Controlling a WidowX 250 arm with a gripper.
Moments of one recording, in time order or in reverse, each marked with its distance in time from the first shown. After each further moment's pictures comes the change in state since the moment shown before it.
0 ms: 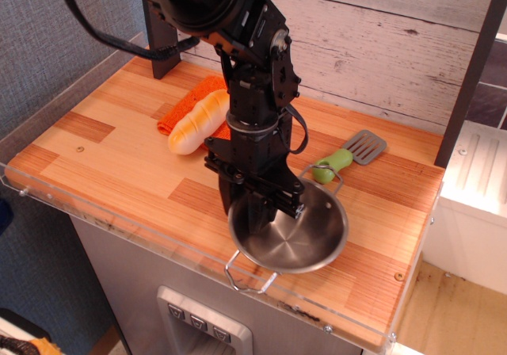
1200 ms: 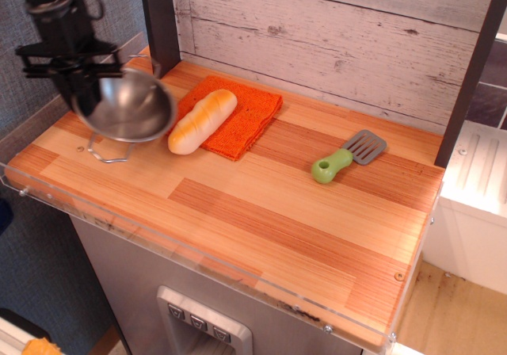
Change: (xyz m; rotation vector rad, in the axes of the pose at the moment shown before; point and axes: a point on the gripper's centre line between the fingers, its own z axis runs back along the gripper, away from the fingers) arm -0.034 0.215 0.033 -0.060 -0.044 0.578
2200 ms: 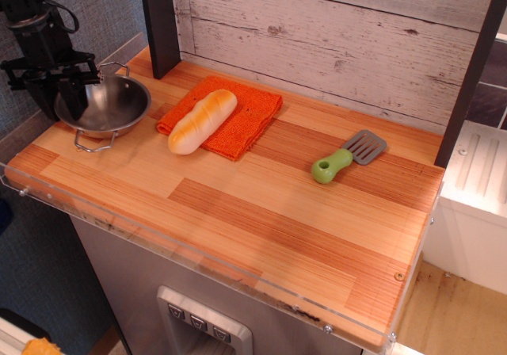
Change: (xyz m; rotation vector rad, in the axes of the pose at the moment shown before) arm 0.018 0.026 -0.020 -0.039 0.029 0.026
